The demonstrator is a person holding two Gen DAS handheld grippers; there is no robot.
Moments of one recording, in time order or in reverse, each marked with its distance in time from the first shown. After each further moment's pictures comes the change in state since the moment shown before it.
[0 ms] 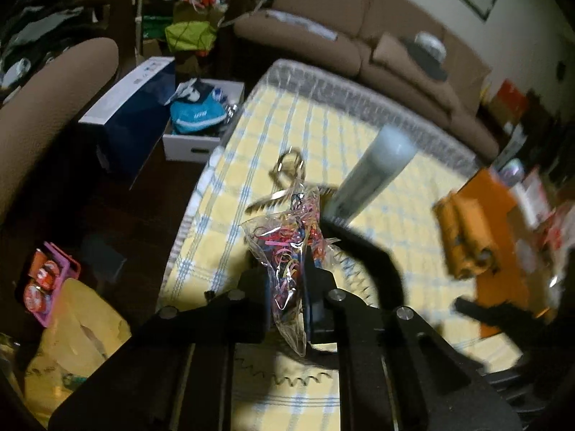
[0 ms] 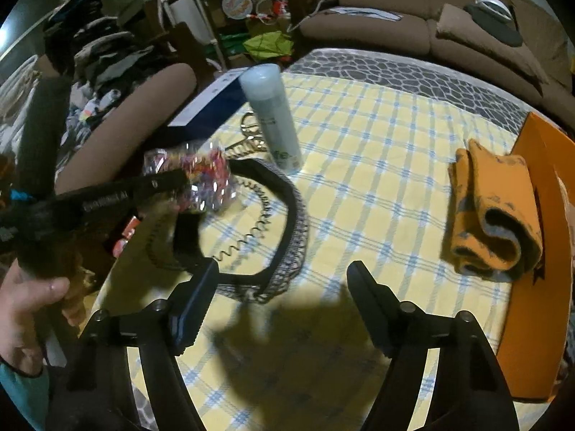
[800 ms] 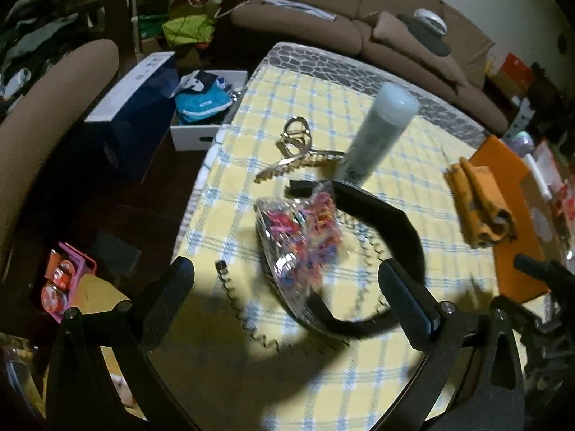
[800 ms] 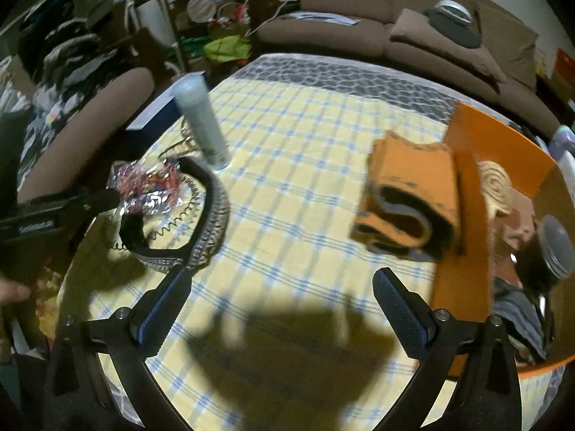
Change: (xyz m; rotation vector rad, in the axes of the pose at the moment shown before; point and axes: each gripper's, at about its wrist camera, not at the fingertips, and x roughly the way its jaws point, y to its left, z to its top) left arm 0.016 -0.009 -0.021 0.094 0.078 0.110; right arm -0.024 -0.036 -0.010 0.011 0.008 -0.167
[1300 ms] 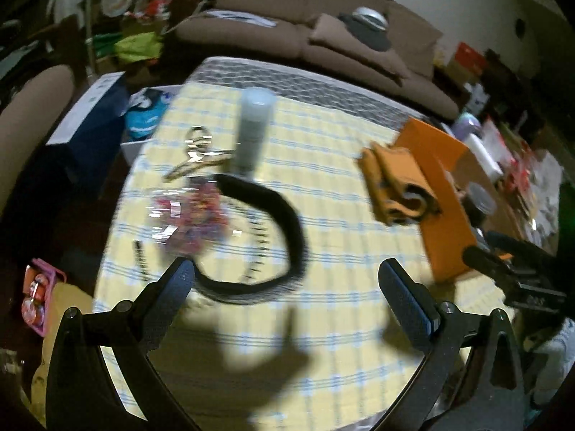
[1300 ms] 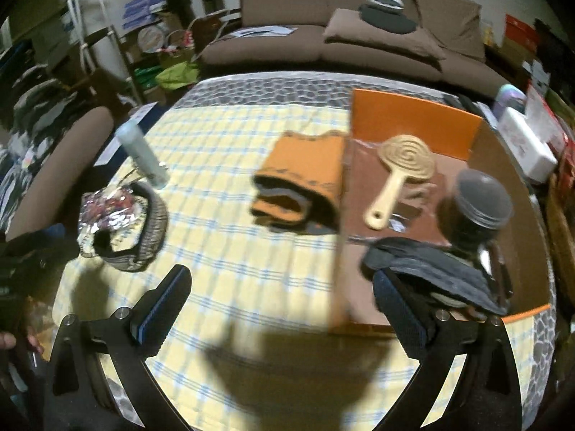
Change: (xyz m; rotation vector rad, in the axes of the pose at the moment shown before) left arm -0.053 -0.066 -0.023 0.076 -0.020 -0.156; right arm -0.068 -0.071 -0.025 0.167 -0.056 -0.096
